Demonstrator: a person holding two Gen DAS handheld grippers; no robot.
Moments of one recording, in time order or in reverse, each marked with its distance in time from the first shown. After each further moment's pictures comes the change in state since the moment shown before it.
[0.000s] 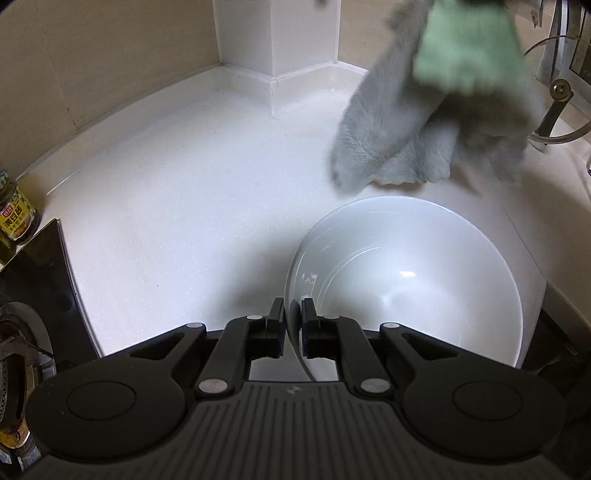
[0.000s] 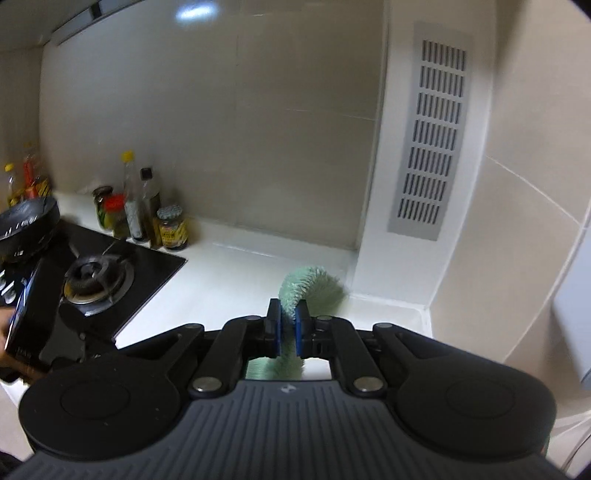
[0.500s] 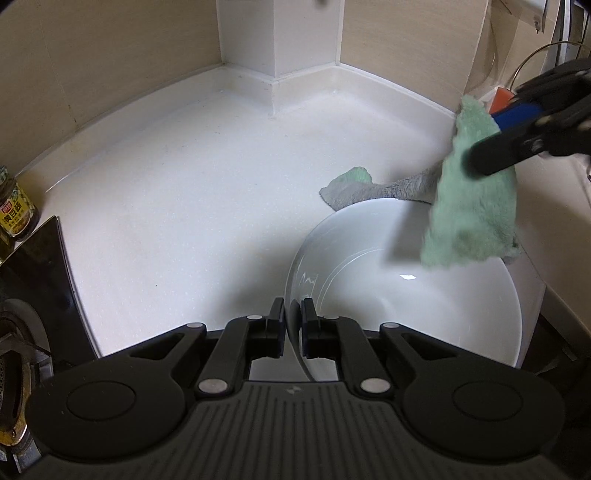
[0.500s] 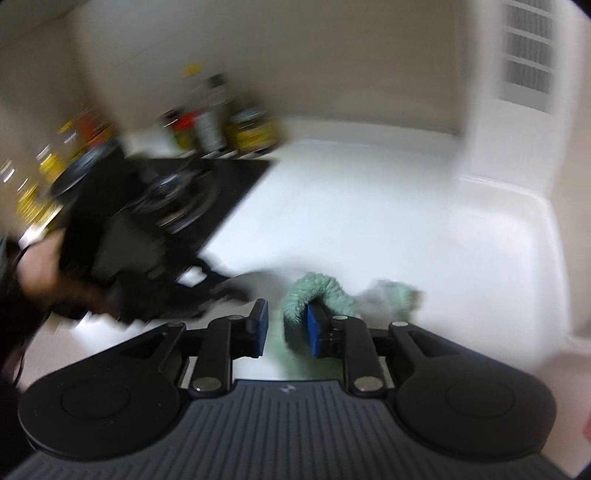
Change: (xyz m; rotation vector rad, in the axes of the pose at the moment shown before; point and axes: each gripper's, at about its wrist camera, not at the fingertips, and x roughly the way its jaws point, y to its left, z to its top) left arm 0.000 0.000 -0.003 -0.011 -0.005 -0.005; right arm 0.039 0.000 -0.034 0.128 0.263 0.229
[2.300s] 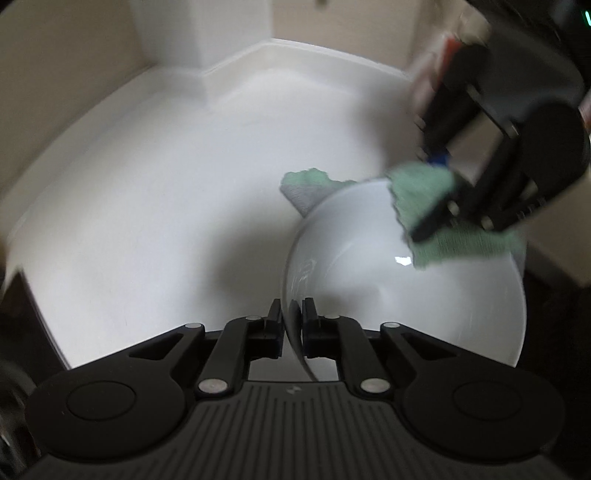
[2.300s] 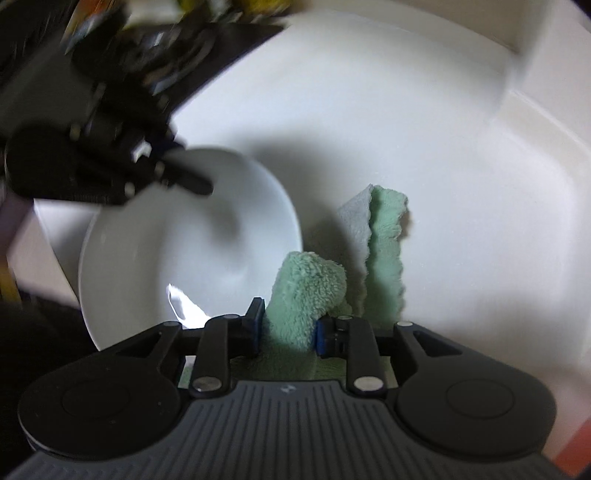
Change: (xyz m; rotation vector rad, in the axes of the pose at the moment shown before) left arm 0.025 -0.015 0.037 0.234 0.110 -0.087; right arm 0.069 -0.012 -0.015 -0.323 0.437 0.019
